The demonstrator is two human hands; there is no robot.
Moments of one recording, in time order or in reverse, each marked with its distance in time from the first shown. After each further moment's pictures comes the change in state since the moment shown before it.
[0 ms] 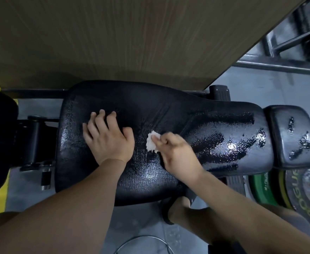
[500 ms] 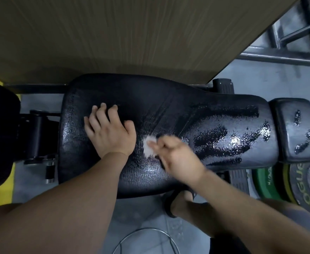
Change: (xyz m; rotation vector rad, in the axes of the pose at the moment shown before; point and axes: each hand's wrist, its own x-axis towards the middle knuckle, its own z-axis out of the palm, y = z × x) left_hand 0.000 0.001 0.000 -0.003 0.037 0.015; right_hand -0.014 -0.006 0.006 0.064 -0.085 -0.096
